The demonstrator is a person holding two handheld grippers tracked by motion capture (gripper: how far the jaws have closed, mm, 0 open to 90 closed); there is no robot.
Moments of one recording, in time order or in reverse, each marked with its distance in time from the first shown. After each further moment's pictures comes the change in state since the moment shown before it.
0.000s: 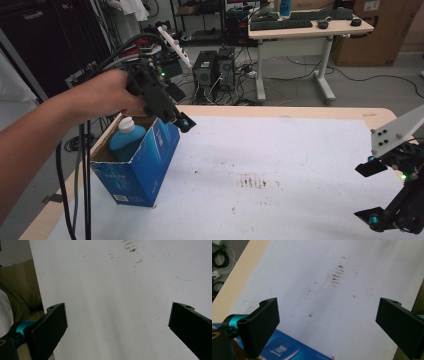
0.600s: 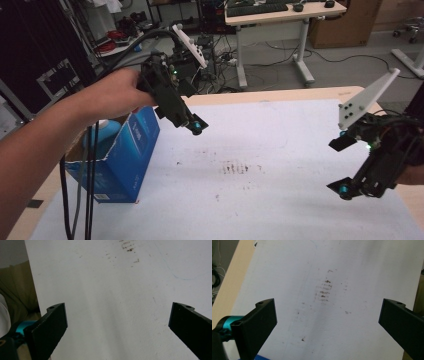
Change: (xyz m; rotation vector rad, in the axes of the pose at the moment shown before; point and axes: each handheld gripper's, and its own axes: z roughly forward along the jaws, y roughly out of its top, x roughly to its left) left arm -0.030 0.044 0.045 0.026 -0.039 0.159; right arm -0.006 0.001 0.004 0.002 -0.003 0.018
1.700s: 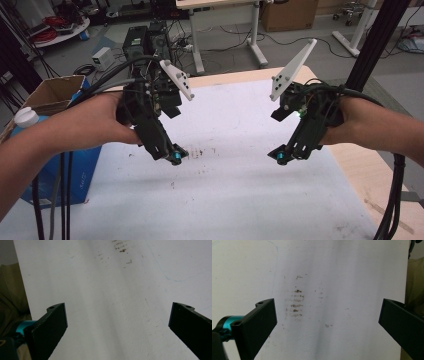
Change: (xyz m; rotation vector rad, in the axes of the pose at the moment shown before) left arm -0.044 0.018 0.066 0.051 -0.107 0.146; right arm -0.006 0.007 0.003 0.019 -0.037 -0.010
